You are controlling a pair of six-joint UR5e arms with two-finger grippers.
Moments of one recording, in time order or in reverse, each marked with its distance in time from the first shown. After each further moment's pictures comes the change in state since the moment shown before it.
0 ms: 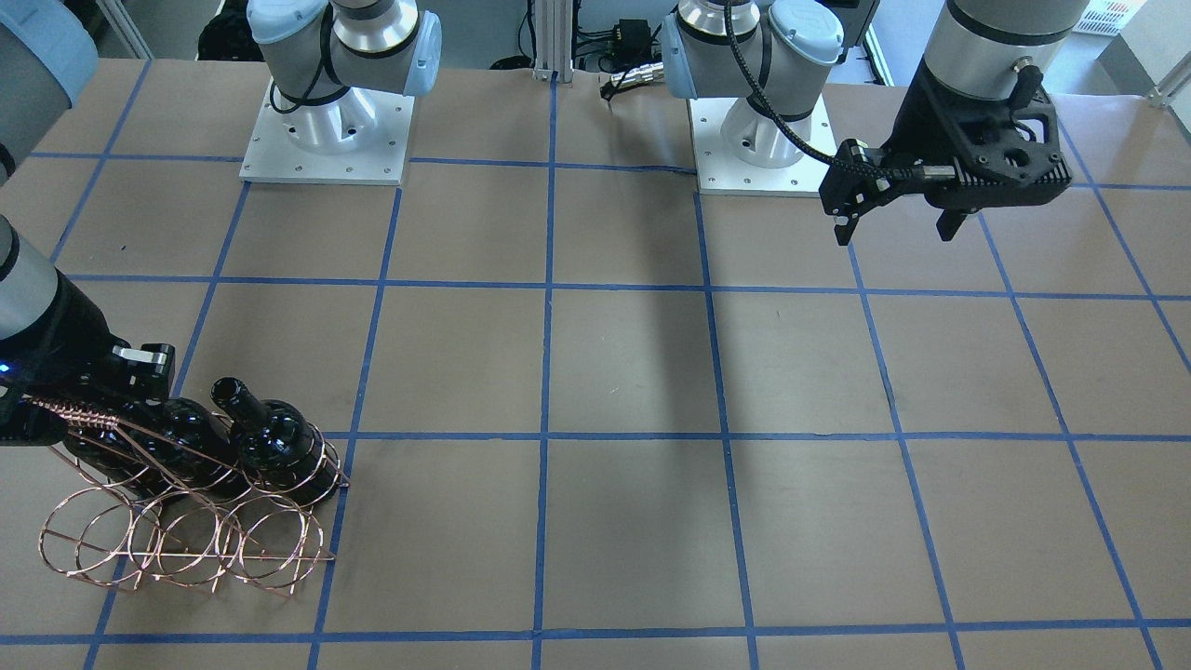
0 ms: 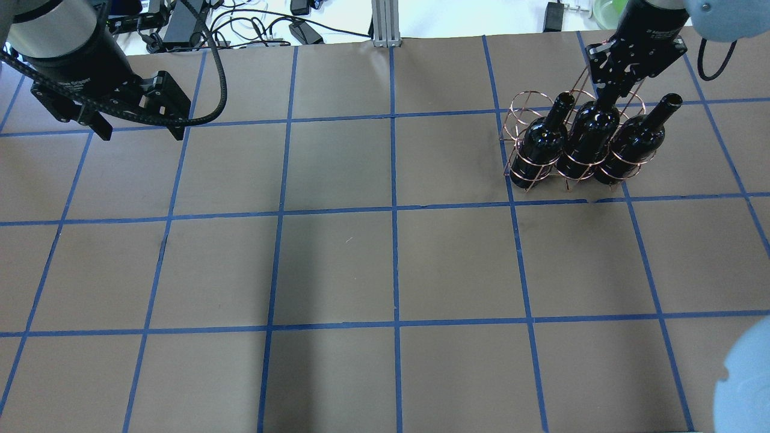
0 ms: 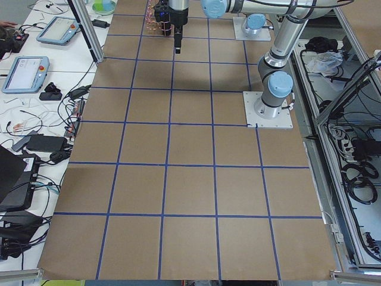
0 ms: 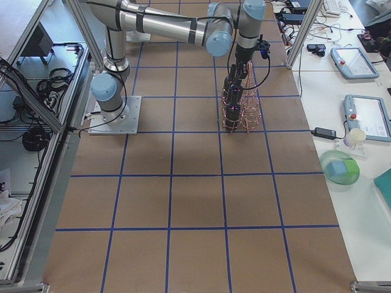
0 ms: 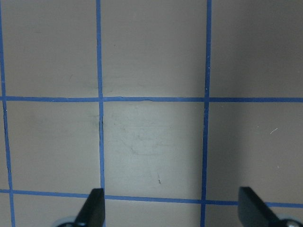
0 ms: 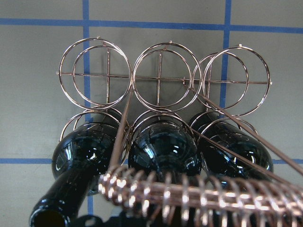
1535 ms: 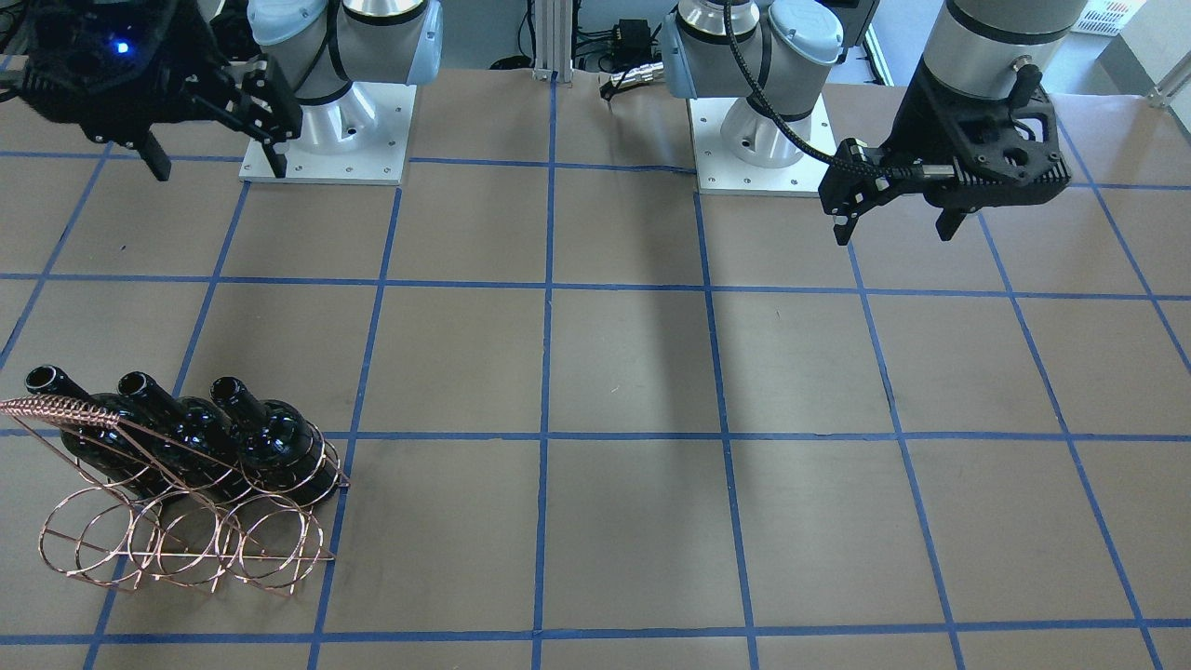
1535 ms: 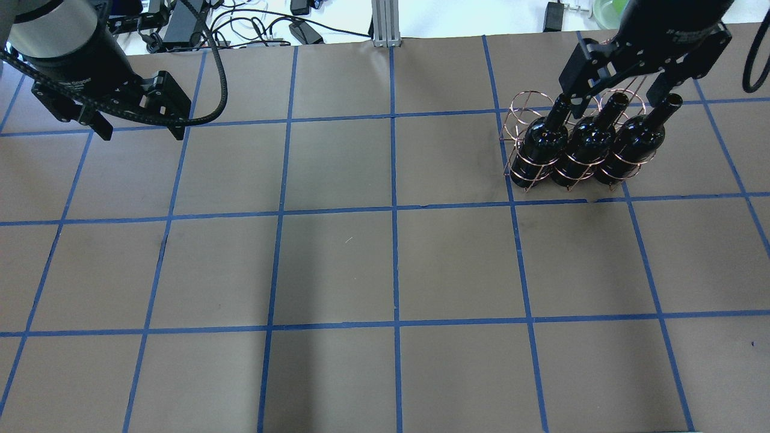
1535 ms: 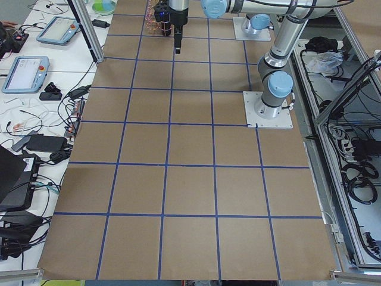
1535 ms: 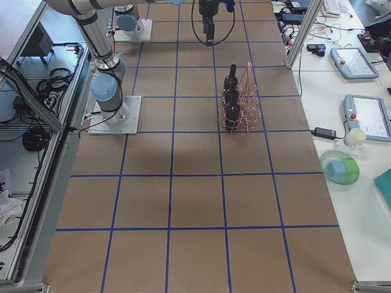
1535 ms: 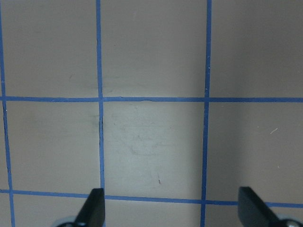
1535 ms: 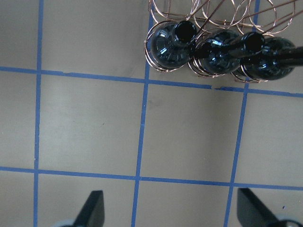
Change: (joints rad) left arm -0.002 0.003 0.000 0.001 -0.009 -0.001; right arm 0.153 -0.374 0.104 0.260 0.004 0.080
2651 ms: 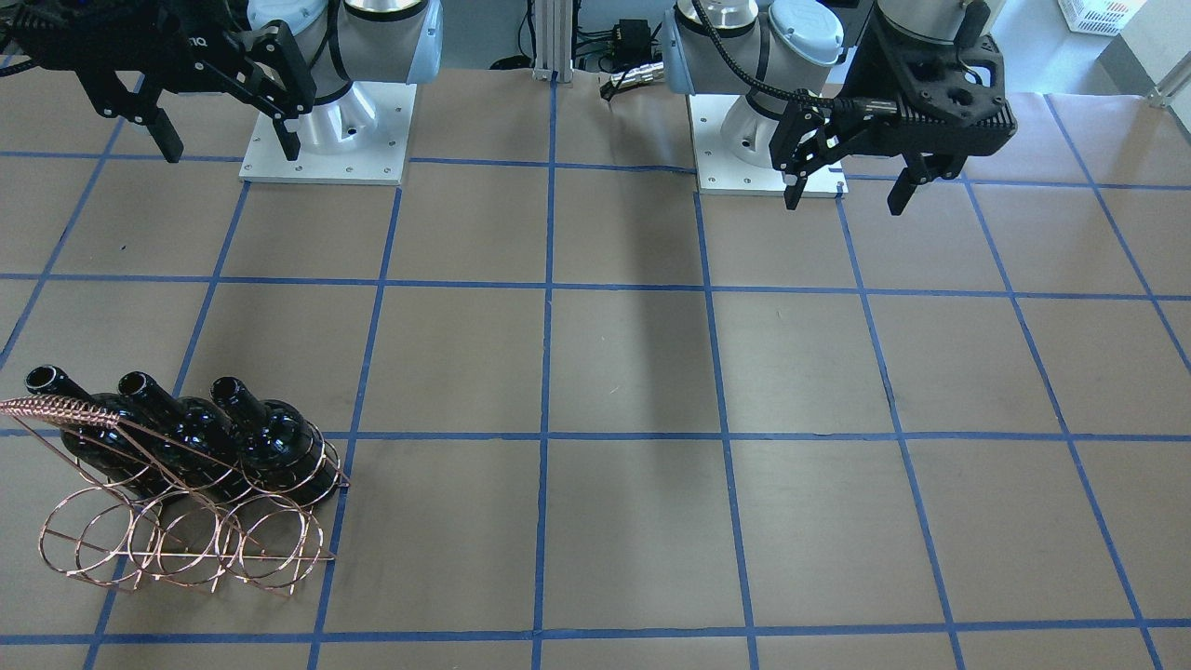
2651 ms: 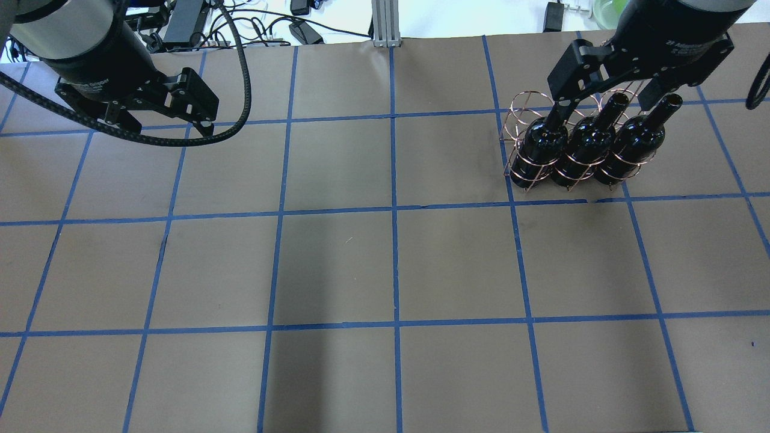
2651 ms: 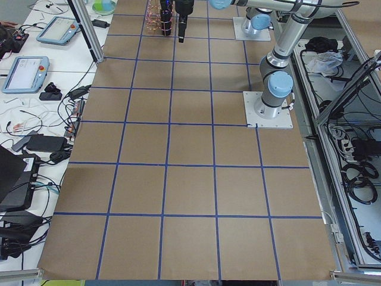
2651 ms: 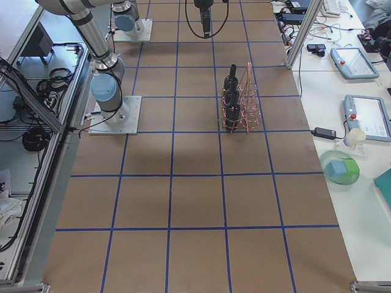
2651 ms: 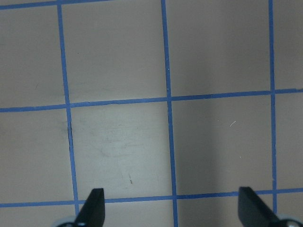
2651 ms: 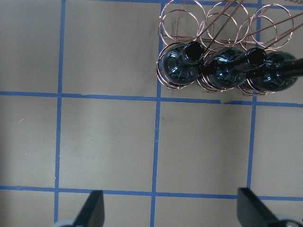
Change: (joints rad) left arm -0.059 0.044 -0.003 -0.011 -0.067 0.005; right arm 0.005 -0.008 -0.031 -0.053 0.041 0.070
